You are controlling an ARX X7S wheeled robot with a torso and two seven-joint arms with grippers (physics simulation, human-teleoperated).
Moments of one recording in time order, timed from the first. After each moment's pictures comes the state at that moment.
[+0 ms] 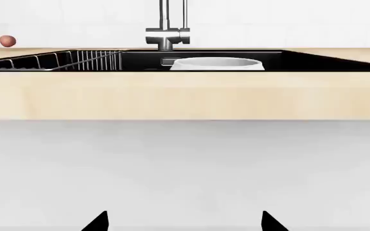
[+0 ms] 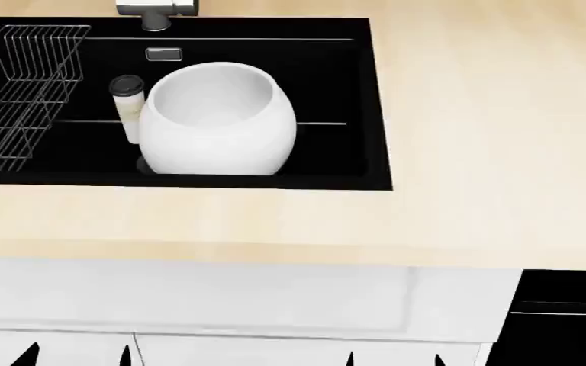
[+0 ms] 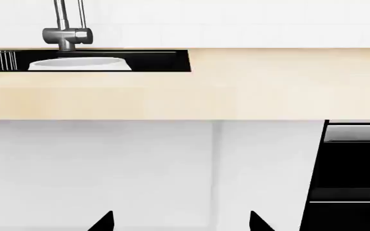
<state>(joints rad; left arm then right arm) 0.00 0.00 0.00 0.00 0.00 0.00 0.00 0.00 0.00 0.00 0.00 0.00 0.00 0.00</state>
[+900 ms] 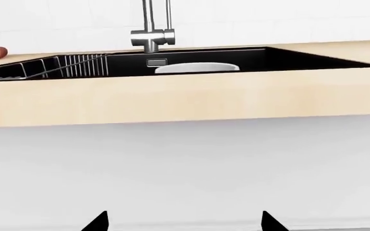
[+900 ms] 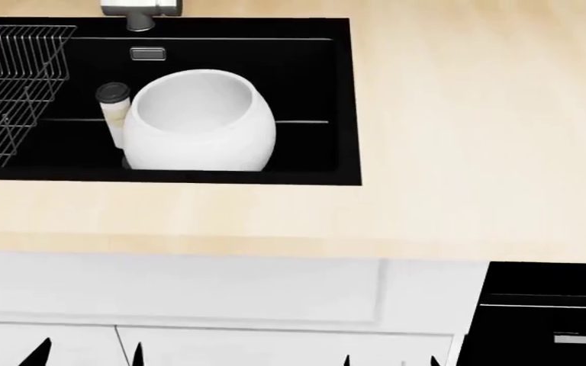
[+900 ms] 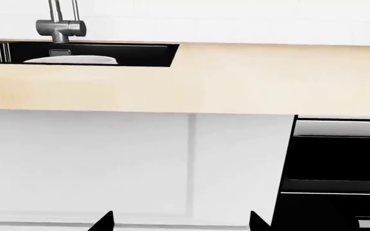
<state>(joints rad) -0.03 -0.08 0.14 -0.02 -0.05 -0.02 -0.14 0.01 0.08 -0.10 0.00 0.06 0.03 0.09</state>
